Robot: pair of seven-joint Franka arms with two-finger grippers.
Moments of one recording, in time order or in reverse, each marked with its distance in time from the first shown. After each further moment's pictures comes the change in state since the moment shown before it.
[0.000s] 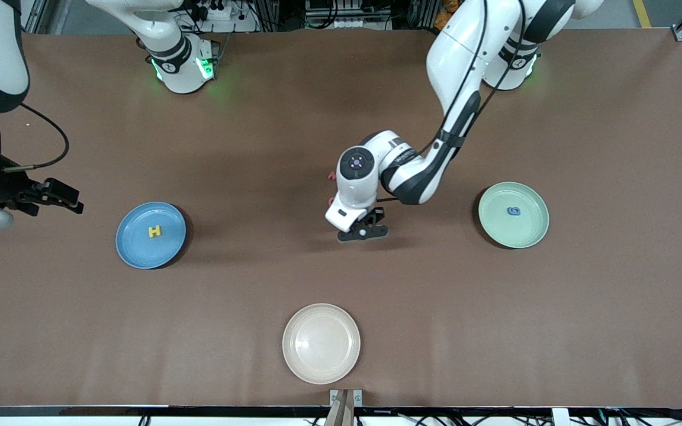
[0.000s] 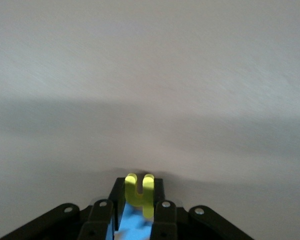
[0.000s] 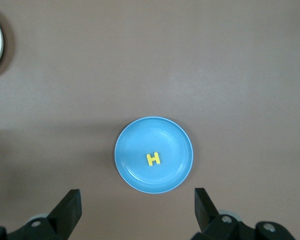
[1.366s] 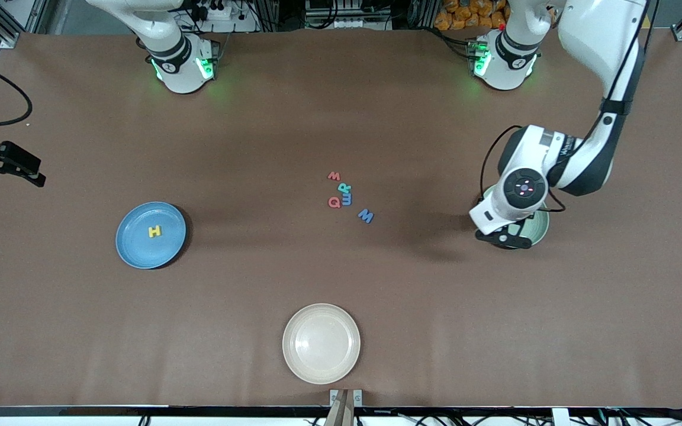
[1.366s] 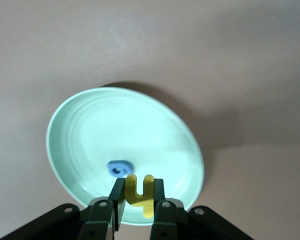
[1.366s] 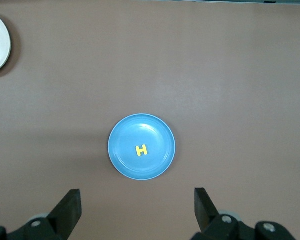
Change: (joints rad) left arm 0.461 -0.423 0.004 -0.508 0.094 -0.177 0.700; right arm -0.012 -0.061 0.025 0.115 -0.044 -0.140 0.001
